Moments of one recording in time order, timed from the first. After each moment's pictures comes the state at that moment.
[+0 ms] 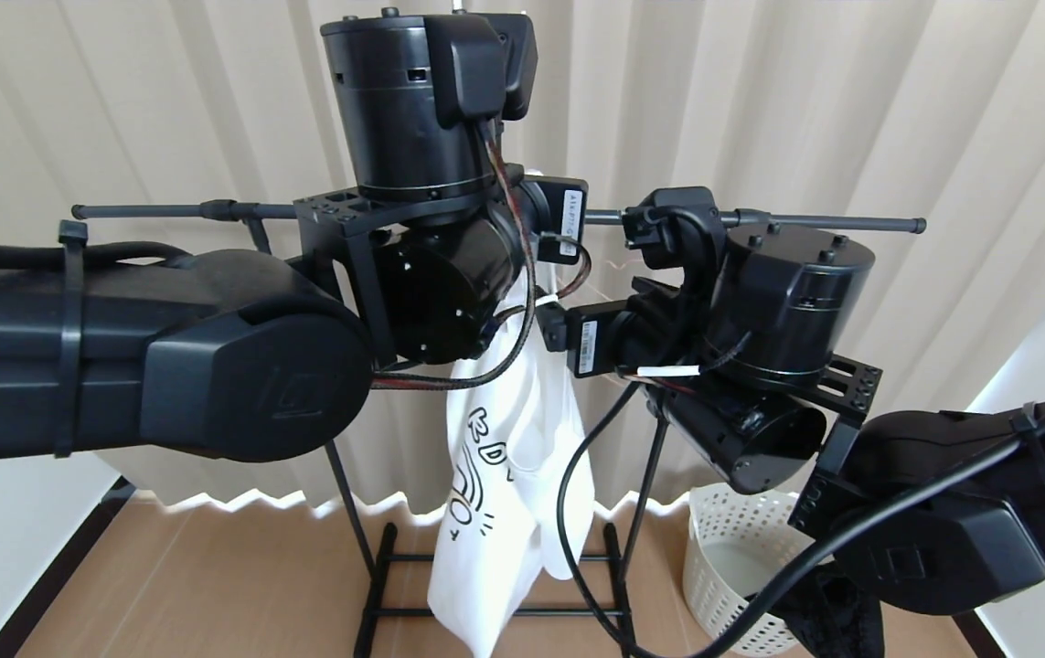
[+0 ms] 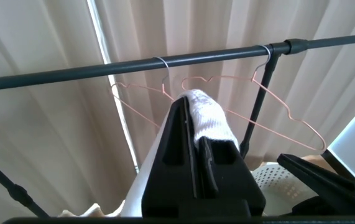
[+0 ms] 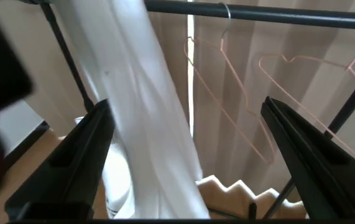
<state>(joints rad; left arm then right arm) -0.81 1.88 -1.46 -0.48 0.56 0.10 0.81 1.88 -1.06 -0.82 -0.49 0.06</state>
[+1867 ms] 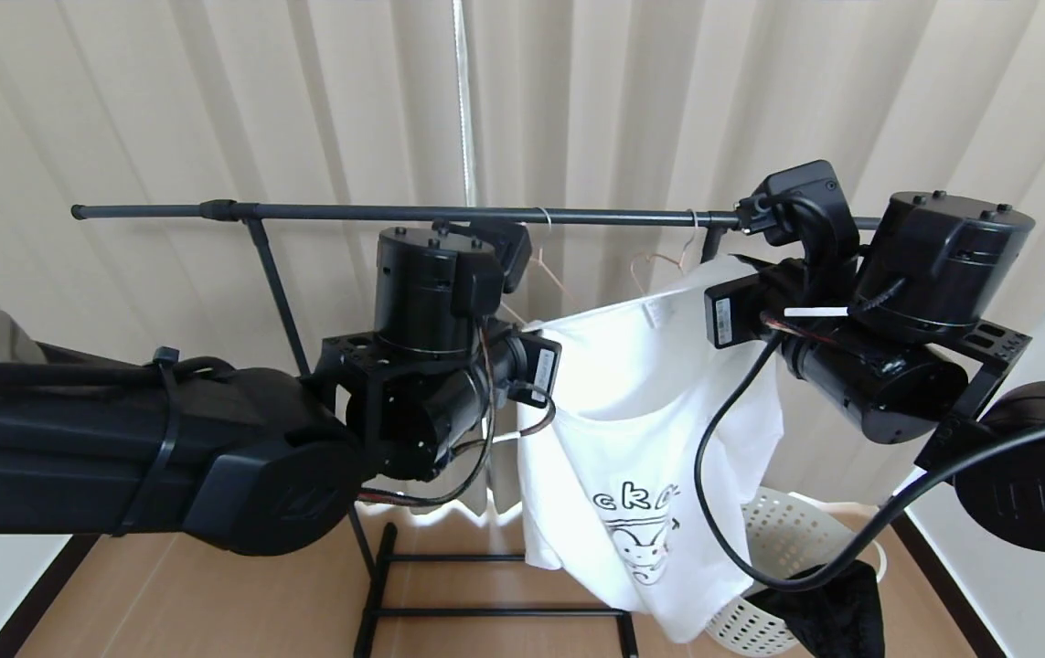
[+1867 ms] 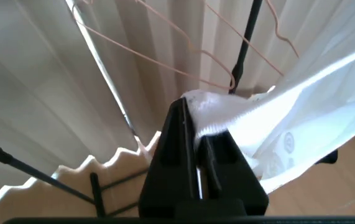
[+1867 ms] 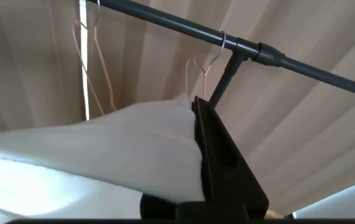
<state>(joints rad) -0.76 1.89 -1.14 -0.48 0.37 0.02 0.56 1.75 -0.93 -0.83 -0.48 -0.24</state>
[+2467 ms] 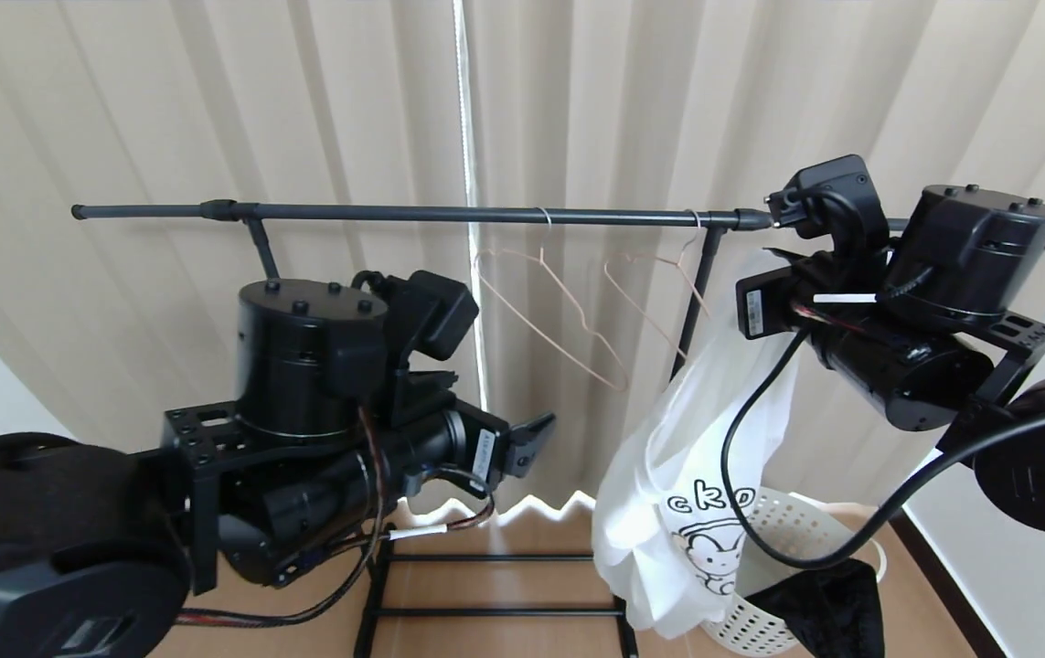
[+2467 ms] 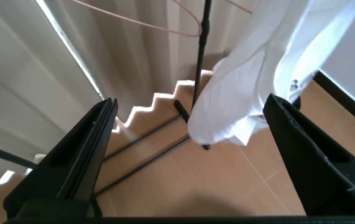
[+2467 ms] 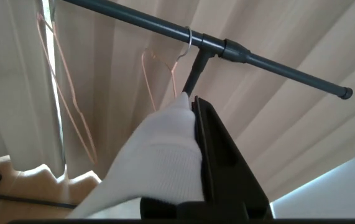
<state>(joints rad) -0.76 1.66 -0.84 -0.49 0.19 0.00 0.48 1.74 -0.92 -0.83 -0.49 -0.27</state>
